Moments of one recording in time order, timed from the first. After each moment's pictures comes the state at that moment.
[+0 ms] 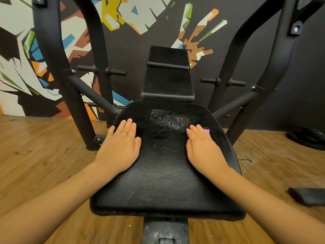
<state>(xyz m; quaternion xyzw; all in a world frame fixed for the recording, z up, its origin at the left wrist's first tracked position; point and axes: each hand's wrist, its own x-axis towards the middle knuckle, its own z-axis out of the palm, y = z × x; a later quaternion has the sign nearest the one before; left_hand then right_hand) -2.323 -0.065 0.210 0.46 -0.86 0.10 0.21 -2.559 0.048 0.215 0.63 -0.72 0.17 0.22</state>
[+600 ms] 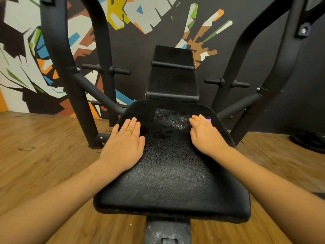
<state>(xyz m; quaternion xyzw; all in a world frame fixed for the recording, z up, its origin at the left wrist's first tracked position) -2.322 -0.067 0.208 0.45 -0.86 0.10 0.21 -2.583 0.007 0.242 0.66 -0.69 0.19 0.22</state>
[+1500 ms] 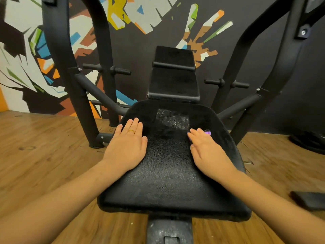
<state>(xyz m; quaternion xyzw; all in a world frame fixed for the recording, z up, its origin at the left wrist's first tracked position) -2.322 -0.064 0.210 0.45 -0.86 0.09 0.22 -2.559 0.058 0.216 0.69 -0.67 0.19 0.20</state>
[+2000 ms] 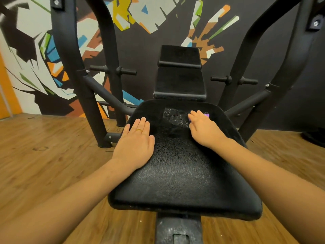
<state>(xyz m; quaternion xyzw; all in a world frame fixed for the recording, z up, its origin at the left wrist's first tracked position) -2.322 -0.065 0.210 0.45 -0.86 0.09 0.22 -2.568 -0.016 0.250 0.68 -0.68 0.17 0.20</state>
